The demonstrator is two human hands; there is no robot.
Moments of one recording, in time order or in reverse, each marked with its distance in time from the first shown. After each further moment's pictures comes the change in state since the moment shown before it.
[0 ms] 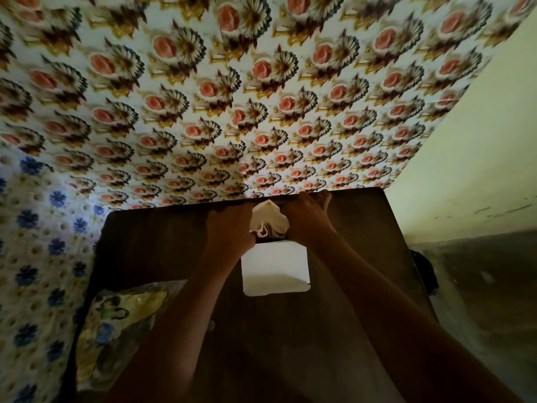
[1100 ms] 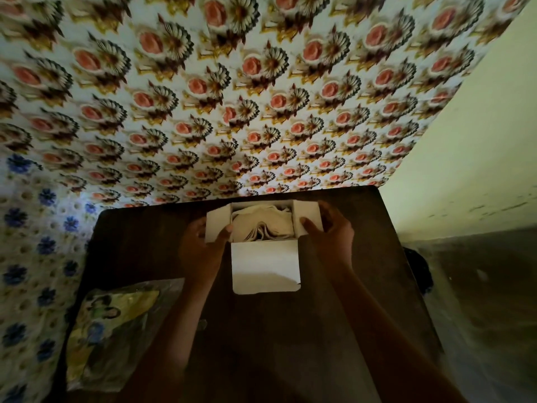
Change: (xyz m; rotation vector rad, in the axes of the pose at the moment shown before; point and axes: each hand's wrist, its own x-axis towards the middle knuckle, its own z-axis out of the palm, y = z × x) left_hand -0.041 -0.024 0.047 -1.092 0.371 -0.474; right_hand -0.057 0.030 0.029 1.143 0.385 0.525
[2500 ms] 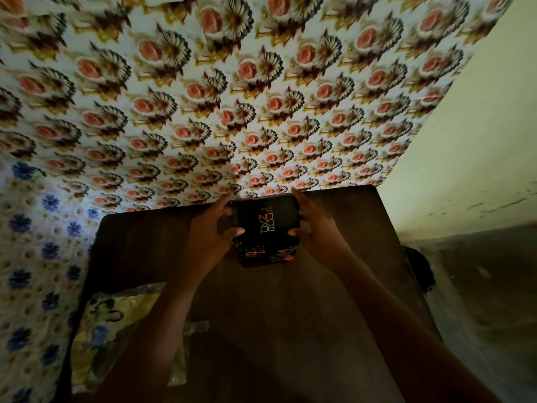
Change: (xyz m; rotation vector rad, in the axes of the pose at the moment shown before) left_hand 0.019 0.031 -0.016 0.120 -0.451 0.286; right_hand 0.005 -0.024 -0.010 -0.226 -0.484 -0.242
